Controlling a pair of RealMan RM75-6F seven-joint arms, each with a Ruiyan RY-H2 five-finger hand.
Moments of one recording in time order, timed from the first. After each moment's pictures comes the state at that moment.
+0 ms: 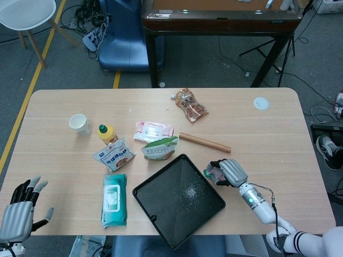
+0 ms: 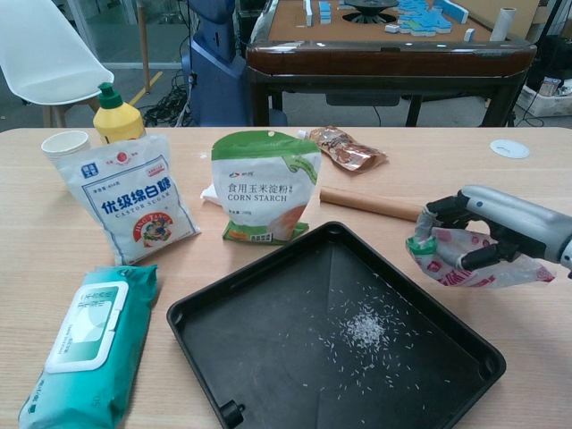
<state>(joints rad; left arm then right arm) 0.05 -1.23 0.01 -1.77 1.53 1.59 0.23 0.52 -1.64 -0.01 -1.10 -1.57 1.11 0.46</state>
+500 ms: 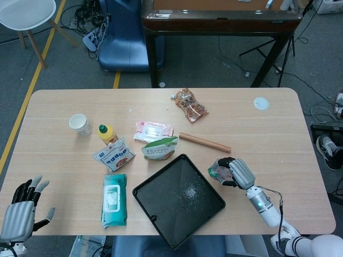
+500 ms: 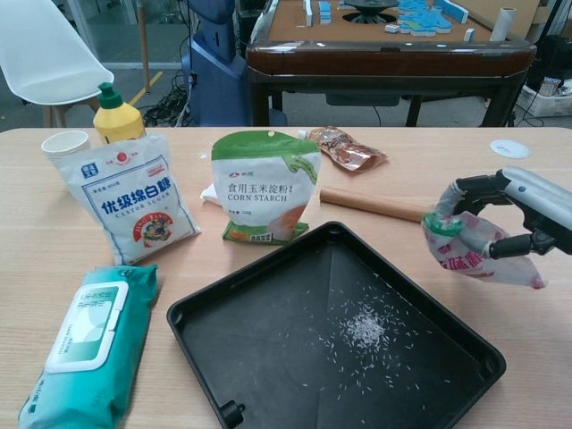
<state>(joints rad) 0.05 -1.23 0.01 -1.78 1.53 1.58 0.25 0.45 -1.78 -0.04 -0.76 -1.68 1.39 0.78</state>
